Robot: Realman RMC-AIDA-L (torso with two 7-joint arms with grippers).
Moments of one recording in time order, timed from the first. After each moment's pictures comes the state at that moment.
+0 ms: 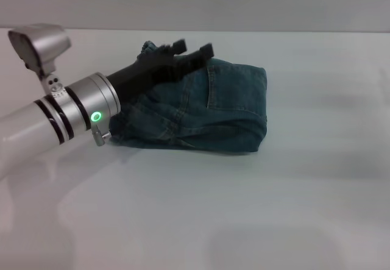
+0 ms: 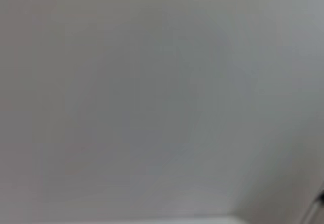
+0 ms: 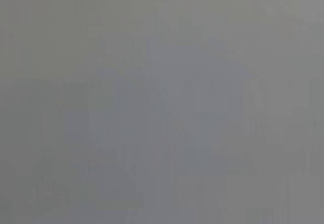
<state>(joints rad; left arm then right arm) -0.76 -2.08 1.05 0.09 1.11 1.17 -1.16 0.41 2.08 -0.82 -0.26 -0.70 -1.13 0.40</state>
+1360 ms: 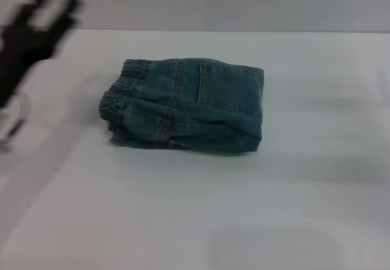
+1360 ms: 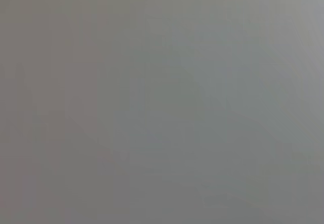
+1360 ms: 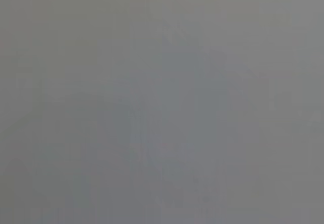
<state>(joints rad) -0.45 -2.07 1.01 0.18 0.68 1.51 -0.77 0.42 2.08 -0.82 -0.22 -0.68 -1.20 0.42</state>
